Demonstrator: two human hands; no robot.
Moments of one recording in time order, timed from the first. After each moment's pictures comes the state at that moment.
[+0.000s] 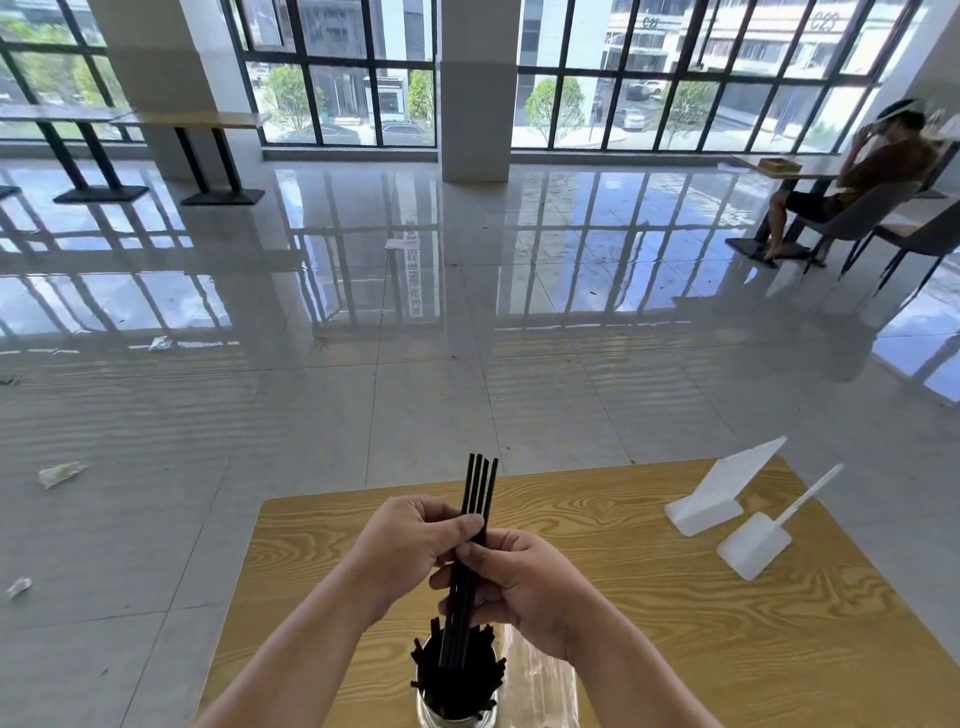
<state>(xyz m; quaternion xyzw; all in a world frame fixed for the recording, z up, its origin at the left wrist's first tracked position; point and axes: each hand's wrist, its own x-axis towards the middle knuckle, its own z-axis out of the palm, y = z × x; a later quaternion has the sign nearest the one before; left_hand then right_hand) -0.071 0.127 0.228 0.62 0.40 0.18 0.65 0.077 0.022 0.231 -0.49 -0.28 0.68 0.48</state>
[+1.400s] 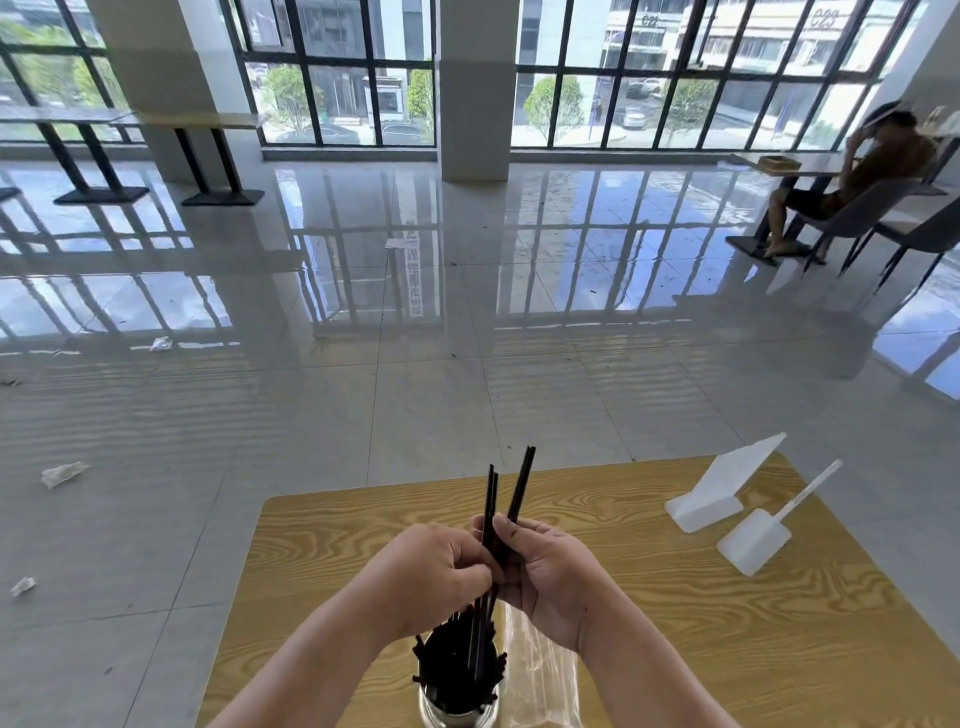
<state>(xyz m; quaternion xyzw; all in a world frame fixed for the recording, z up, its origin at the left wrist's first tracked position) -0.070 0.099 0.239 0.79 0.38 0.03 0.47 0.093 0.019 0.222 -0.48 -0.11 0.67 0.56</state>
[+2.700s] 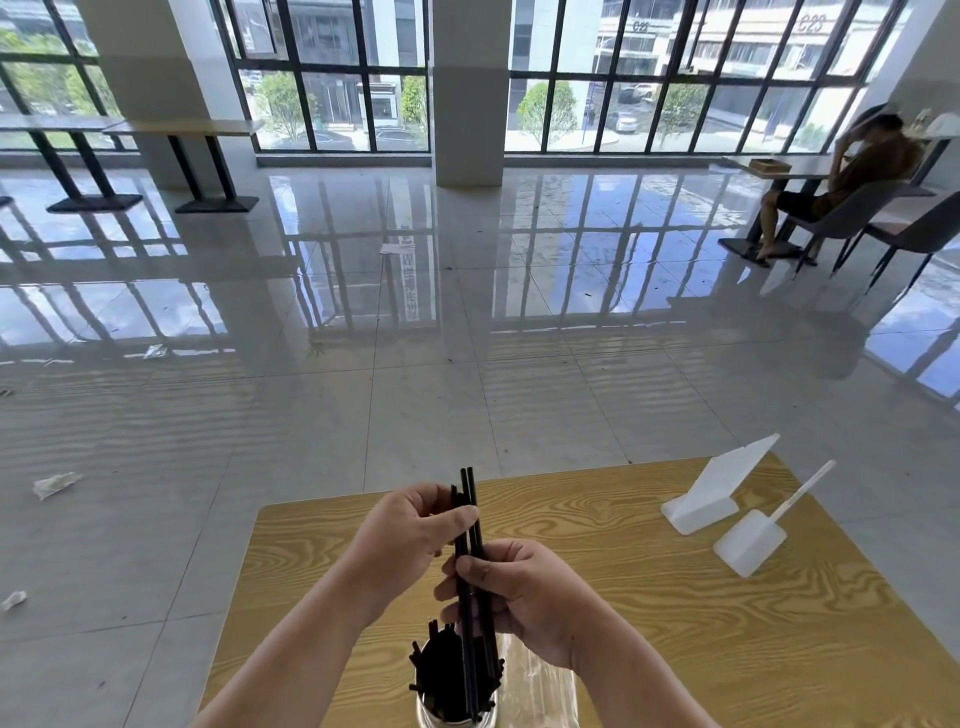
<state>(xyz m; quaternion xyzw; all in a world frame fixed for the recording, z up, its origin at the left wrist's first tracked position) -0.070 0.121 0.245 0.64 0.41 0.21 0.61 0.081 0.010 0.230 -0.50 -0.26 0.68 0.47</state>
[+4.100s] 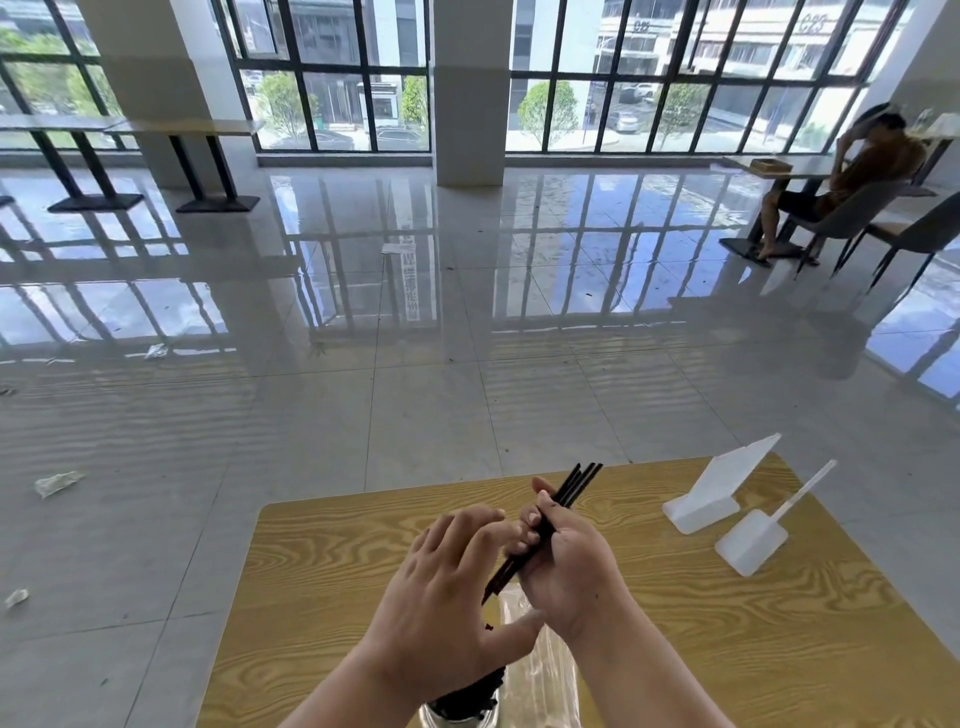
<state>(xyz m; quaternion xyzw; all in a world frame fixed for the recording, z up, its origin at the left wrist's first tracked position) -0.064 0.061 0.218 0.91 0.25 0.29 0.15 0.095 0.028 0.237 -0.38 0.07 0.57 0.72</state>
